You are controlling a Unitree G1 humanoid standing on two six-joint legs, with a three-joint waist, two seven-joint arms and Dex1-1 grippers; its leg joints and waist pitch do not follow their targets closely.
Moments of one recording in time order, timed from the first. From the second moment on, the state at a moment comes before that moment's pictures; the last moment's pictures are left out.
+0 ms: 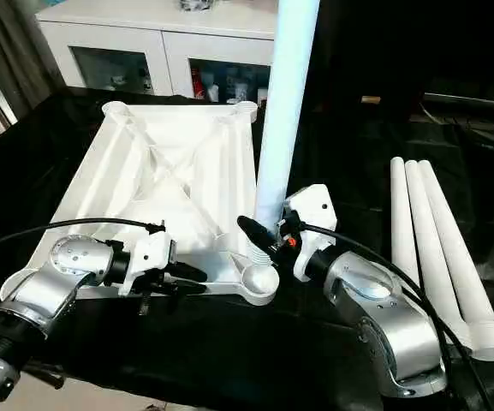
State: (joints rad) left arm -0.47 0.45 -0.37 0.47 -0.05 -0.11 -1.22; right arm -0.15 -0.32 0.10 -0.35 0.34 0.57 0.46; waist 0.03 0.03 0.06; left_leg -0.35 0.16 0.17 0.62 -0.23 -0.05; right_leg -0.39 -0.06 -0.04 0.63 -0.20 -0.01
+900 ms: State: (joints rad) left arm -0.43 0.43 -0.33 0.31 -0.03 0.16 -1.08; right arm -0.27 -0.28 0.10 -0.13 0.36 0.60 0.51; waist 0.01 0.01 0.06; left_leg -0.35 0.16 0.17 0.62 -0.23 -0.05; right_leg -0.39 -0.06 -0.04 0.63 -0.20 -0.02
